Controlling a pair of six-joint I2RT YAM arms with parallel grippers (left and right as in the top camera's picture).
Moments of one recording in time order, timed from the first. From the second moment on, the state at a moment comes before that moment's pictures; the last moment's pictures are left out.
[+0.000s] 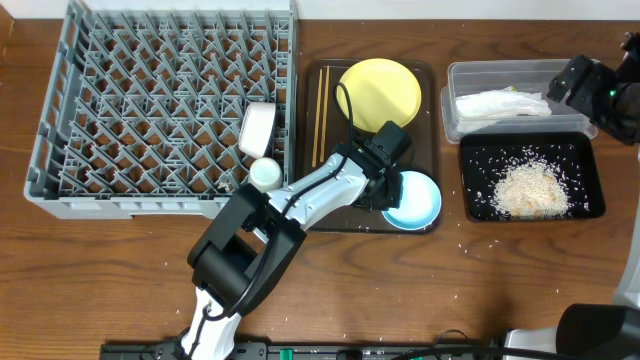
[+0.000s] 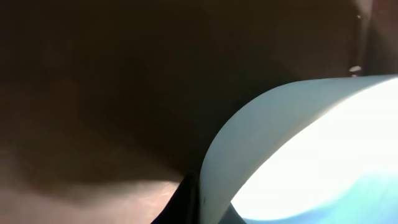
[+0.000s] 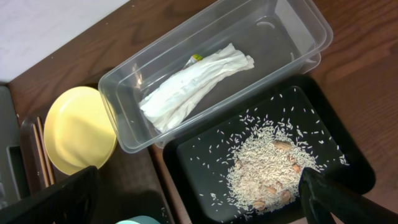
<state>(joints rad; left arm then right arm) -0.75 2.07 1.41 -0.62 0.20 -0.60 -0.29 1.60 1.74 -1.10 -0.12 0.30</state>
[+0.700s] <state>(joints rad) -0.75 1.87 1.41 -0.75 -0.10 -0.59 -0.29 1.60 1.74 -1.10 -0.12 0.30</state>
